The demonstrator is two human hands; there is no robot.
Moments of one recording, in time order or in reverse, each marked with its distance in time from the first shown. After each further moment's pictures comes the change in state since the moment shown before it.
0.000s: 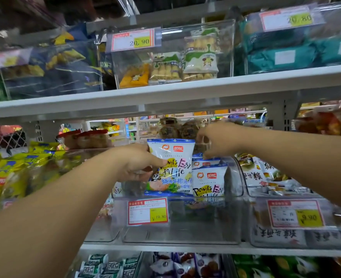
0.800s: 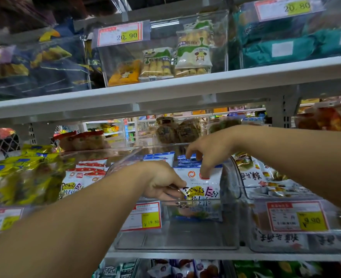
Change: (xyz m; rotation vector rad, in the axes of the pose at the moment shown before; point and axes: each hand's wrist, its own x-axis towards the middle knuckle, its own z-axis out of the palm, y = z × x) left_hand 0.028 -0.004 0.067 -0.032 -0.229 -0.174; right_hand 0.001 -0.013 -0.001 0.111 -0.400 -0.055
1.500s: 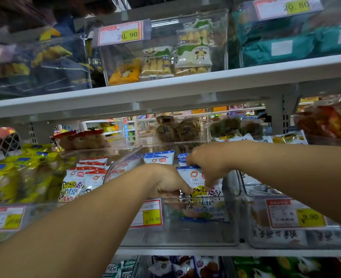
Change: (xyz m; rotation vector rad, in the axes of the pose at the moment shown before) left_hand -0.005 -0.001 0.009 0.199 -0.022 0.030; right_hand 0.001 -0.015 0.031 -0.376 0.102 -0.026
